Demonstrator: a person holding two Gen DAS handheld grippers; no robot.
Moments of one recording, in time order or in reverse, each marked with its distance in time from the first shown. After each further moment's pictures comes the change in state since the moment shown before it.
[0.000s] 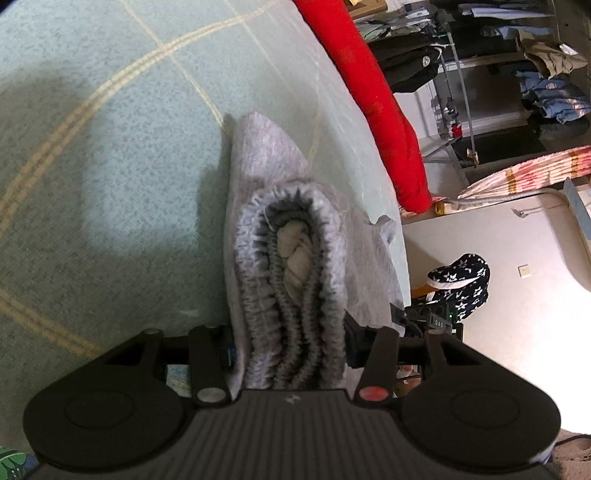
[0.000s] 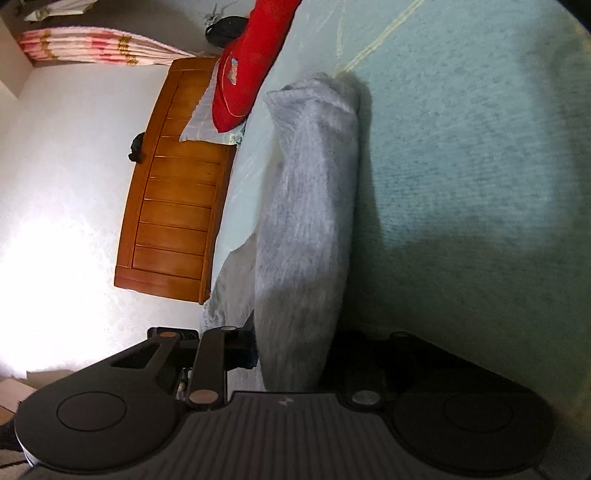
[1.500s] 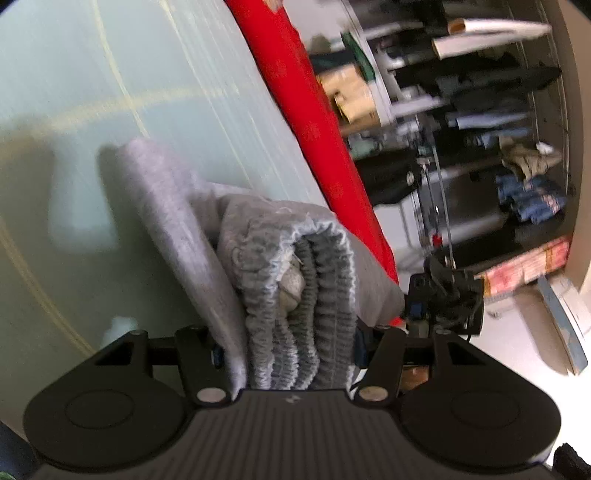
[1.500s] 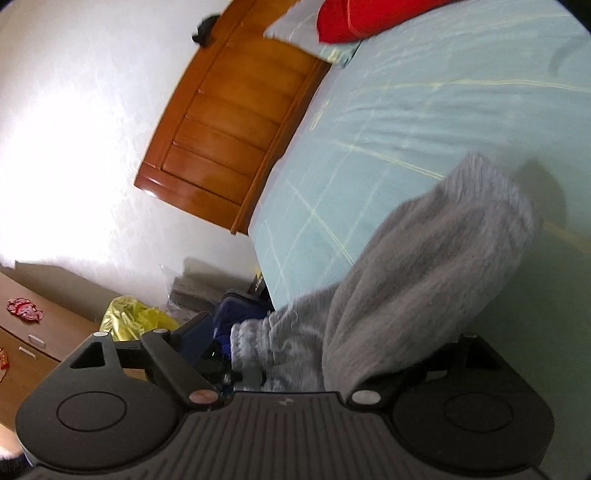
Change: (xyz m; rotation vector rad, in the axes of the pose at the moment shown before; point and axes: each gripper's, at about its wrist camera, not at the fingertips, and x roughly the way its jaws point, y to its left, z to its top) left arm -0.133 0.018 0.027 -0.106 -0.412 -0.059; right arm 0.244 0.208 0.101 -0.316 0.338 0.045
